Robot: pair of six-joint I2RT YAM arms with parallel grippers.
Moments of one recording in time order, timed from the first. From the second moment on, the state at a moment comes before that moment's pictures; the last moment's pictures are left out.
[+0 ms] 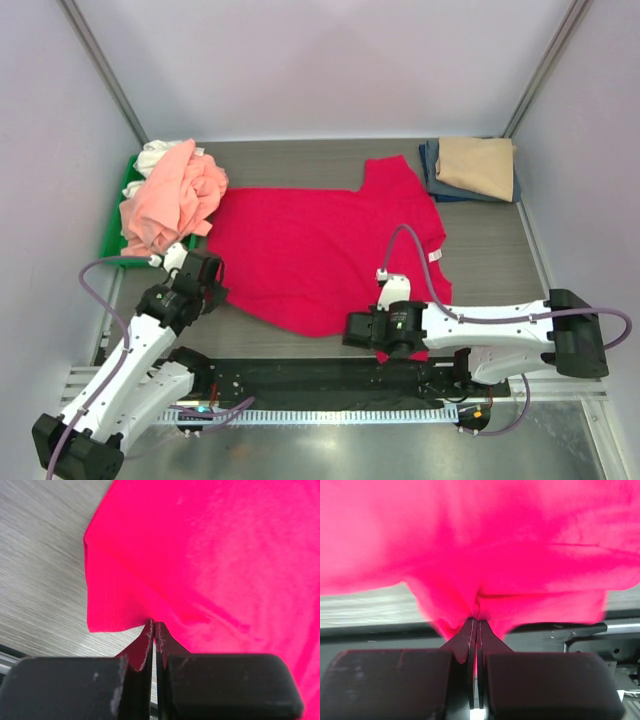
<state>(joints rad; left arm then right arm) -0.40 0.74 0.64 -0.89 -0.36 -1.05 1.38 1.26 0.79 -1.01 0.52 1.48</state>
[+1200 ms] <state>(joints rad) -0.16 1.56 1.19 -0.78 -0.24 -0.70 0.34 1.58 1.22 -0.67 0.41 0.57</state>
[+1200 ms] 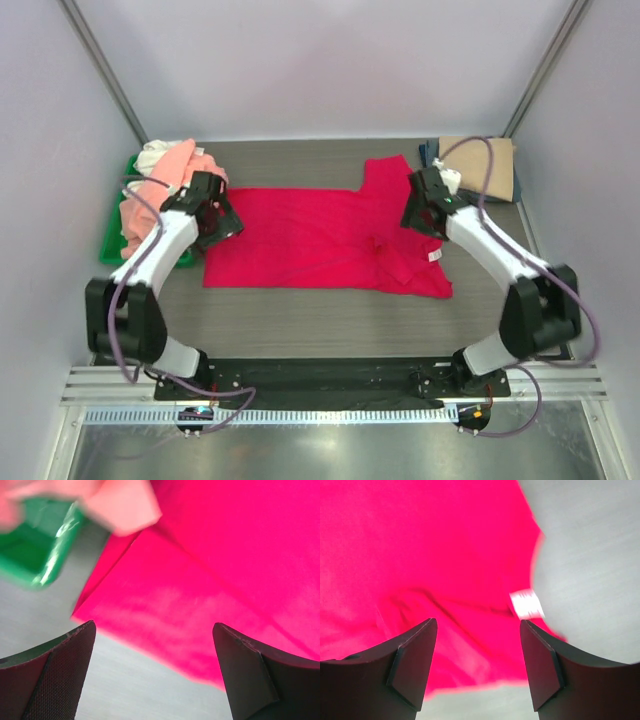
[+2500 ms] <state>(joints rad) -0.06 1.19 0.55 -0.53 -0.35 -0.96 0.15 1.15 0.50 -0.39 0.25 0.87</state>
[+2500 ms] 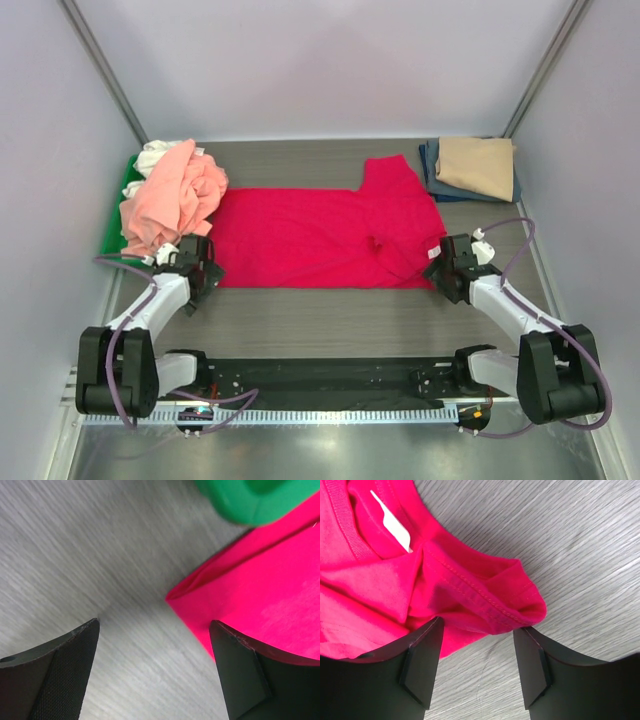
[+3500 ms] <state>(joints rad) -0.05 1.30 0.63 -0.36 -0.26 -0.97 0.08 1.20 0.48 -0.27 0.18 0.79</state>
